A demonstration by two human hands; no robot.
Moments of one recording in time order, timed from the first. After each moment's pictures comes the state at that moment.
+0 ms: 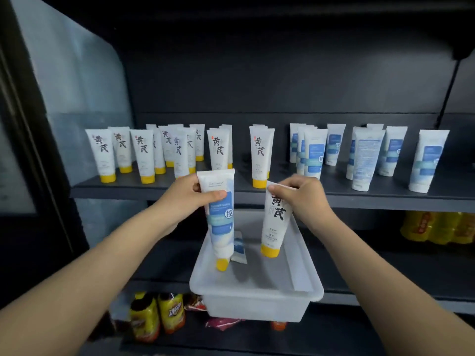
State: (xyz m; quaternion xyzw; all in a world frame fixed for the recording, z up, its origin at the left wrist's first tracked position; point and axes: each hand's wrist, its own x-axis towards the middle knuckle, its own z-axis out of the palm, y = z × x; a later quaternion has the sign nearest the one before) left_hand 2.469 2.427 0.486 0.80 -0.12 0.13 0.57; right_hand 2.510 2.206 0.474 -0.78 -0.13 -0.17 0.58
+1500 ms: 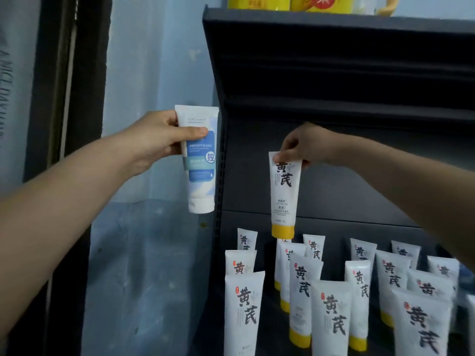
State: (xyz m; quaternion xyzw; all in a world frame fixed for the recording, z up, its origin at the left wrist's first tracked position) left_hand 2.697 2.875 0.723 0.72 -0.21 0.28 0.60; right_hand 2.762 2.617 0.756 -0.93 -0.25 -0.21 0.18
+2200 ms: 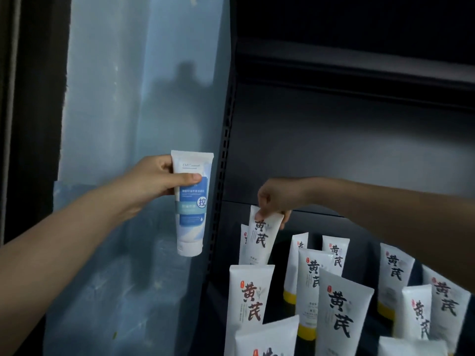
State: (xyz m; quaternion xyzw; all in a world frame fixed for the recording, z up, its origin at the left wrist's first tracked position) left_hand 2.830 2.905 0.634 0.74 -0.16 0.23 0.62; right_hand 2.904 2.668 0.670 -0.96 -0.26 0.03 0.07
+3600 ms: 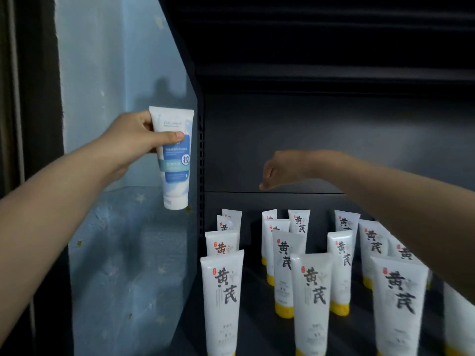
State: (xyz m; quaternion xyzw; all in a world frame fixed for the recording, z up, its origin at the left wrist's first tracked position) left_hand 2.734 2.864 0.694 0.75 -0.18 0.34 0.54; right_hand 2.793 2.608 0.695 -0.97 -0.21 -0.13 -0.05
